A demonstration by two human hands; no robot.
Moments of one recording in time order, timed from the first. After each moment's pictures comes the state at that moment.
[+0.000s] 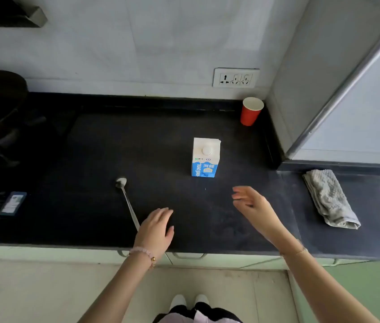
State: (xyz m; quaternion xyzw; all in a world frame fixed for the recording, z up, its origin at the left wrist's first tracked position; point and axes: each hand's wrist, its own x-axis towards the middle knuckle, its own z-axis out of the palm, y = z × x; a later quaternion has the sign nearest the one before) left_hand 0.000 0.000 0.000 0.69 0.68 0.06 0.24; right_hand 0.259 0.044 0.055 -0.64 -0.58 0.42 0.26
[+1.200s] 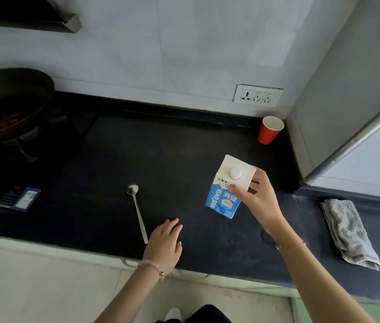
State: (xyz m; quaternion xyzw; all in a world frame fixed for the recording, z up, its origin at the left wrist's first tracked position) left_hand 0.005 0.002 -0.011 0.71 0.67 0.08 0.19; right_hand 0.218 0.099 0.096 -0.58 -0.53 0.47 0.41
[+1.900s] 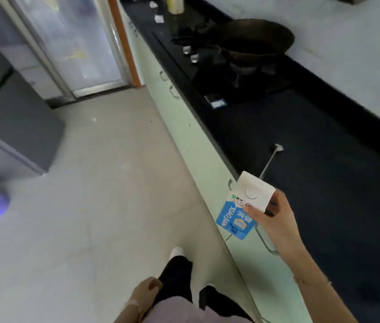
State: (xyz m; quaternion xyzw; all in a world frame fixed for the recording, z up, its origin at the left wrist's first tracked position) left_hand 0.108 -0.367 -0.088 -0.05 0.84 0.25 0.48; right_hand 0.136 -0.047 0.077 -0.32 -0.66 0.67 0.11
